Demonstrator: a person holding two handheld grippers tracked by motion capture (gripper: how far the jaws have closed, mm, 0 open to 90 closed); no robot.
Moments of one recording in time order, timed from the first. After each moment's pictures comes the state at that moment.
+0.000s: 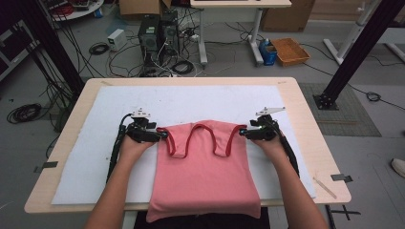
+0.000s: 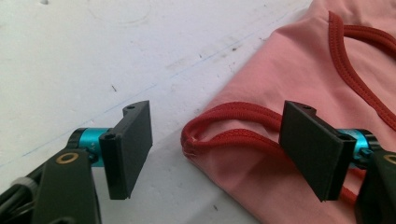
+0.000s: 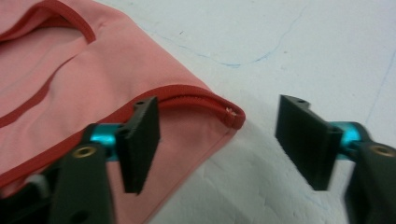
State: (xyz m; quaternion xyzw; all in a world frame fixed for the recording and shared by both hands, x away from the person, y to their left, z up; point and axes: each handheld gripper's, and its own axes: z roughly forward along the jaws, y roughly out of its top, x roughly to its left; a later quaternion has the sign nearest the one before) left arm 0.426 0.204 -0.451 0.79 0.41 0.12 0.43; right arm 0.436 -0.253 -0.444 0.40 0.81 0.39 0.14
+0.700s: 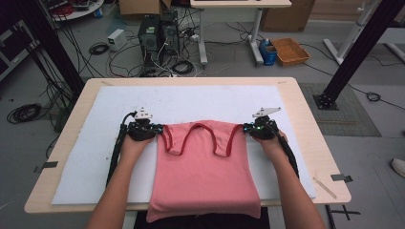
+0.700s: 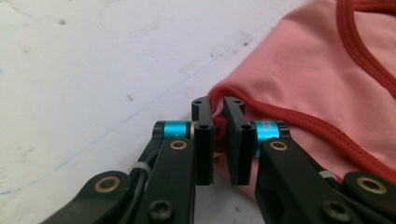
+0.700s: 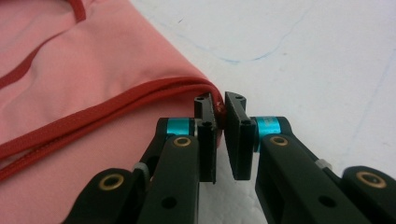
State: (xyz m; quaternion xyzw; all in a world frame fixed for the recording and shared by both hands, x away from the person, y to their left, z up) left arm 0.425 0.205 -0.445 0.81 0.38 0.18 0.41; right arm 0.434 -0.252 -0.441 0.37 0.83 0.37 0.17
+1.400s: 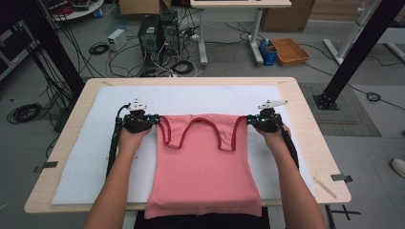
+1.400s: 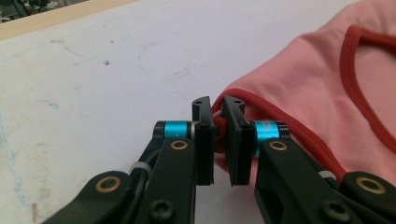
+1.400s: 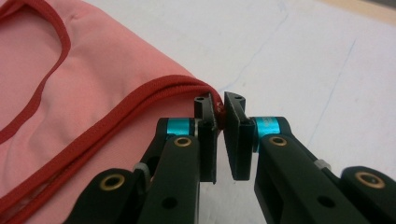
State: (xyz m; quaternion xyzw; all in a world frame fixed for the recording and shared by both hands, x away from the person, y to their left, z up) left arm 0.445 0.215 -0.427 0.78 0.39 0.19 0.44; right arm 0.449 -0.260 -0.422 0.40 0.81 0.39 0.19
